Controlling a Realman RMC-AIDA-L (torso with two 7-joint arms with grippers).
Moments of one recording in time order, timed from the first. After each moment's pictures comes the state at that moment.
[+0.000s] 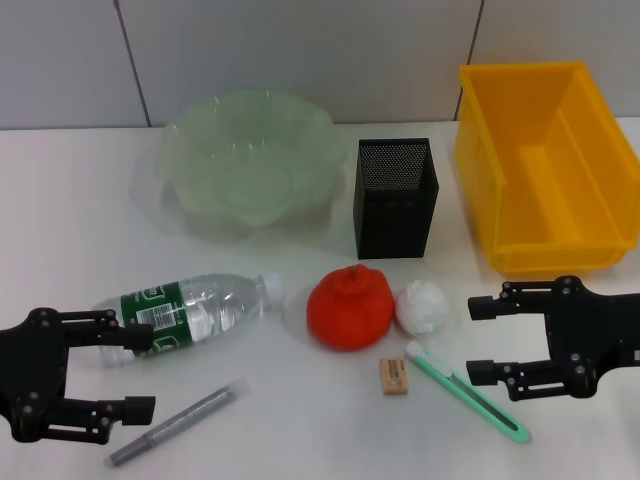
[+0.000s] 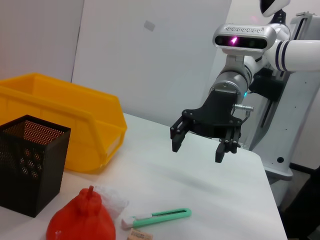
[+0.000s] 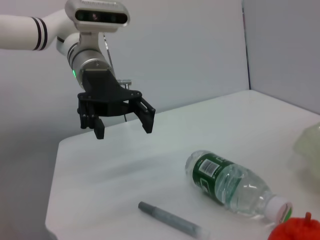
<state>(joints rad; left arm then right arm) -0.40 -1.91 0.74 0.79 1.96 1.98 -1.40 0.49 2.08 -0.64 -0.88 -2.13 -1.85 1.36</state>
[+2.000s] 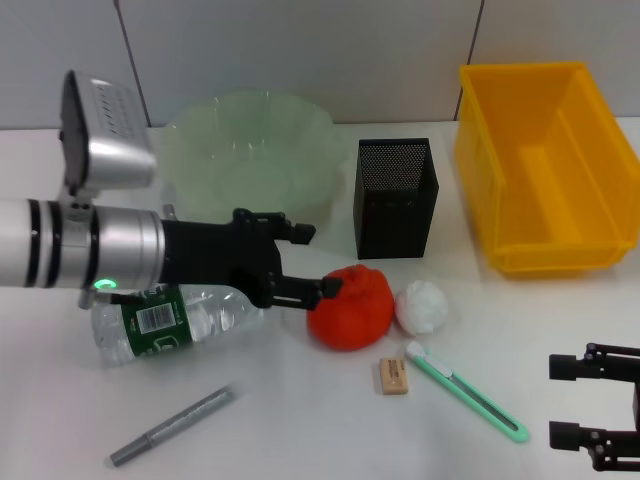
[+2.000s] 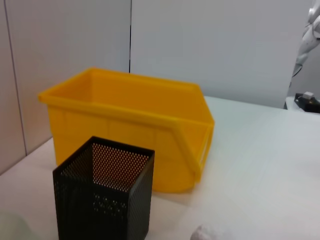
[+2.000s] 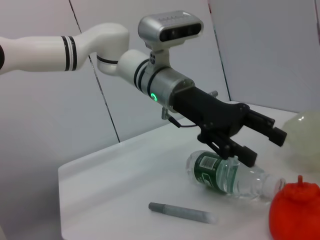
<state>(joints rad) -0.64 -2.08 1.07 0.74 1.92 1.33 -1.47 0.29 2.07 -0.57 -0.89 -2.06 -1.97 1.33</state>
